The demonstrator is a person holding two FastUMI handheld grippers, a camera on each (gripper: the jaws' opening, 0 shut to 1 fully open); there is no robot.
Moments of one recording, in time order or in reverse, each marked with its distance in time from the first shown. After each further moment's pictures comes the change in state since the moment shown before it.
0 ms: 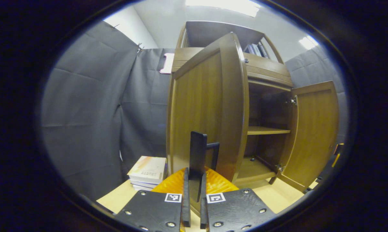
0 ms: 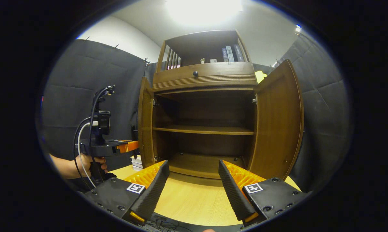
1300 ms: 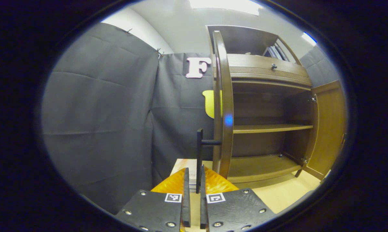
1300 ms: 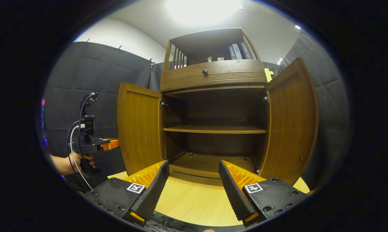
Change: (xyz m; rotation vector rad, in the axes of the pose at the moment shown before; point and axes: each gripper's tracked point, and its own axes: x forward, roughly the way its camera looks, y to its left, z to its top) left arm -0.056 0.141 0.003 0.043 -0.036 0.197; right arm 0.012 0.026 0.002 0.013 -0.002 0.060
